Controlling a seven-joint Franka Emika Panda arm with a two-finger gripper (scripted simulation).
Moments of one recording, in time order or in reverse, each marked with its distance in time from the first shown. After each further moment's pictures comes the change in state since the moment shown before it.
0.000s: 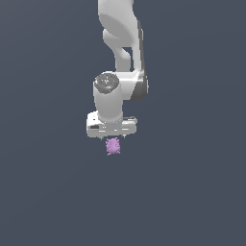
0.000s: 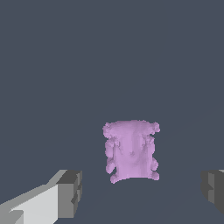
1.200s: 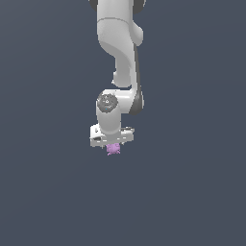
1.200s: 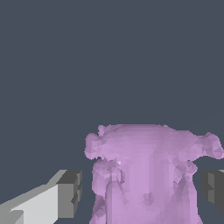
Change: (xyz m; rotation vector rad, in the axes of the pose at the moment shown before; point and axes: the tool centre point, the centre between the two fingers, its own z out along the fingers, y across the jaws) arm -0.003 0.004 0.078 0.004 0.005 -0.068
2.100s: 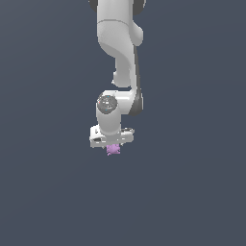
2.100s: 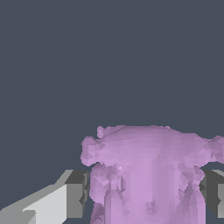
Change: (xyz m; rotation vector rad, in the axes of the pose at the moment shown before) arm 0.002 0.001 0.004 -0.001 0.002 -0.001
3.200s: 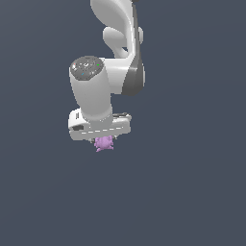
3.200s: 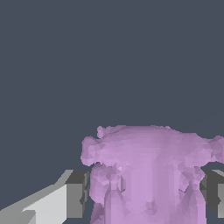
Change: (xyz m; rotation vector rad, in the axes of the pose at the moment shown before) arm 0.046 0.032 -0.149 0.000 0.001 0.000
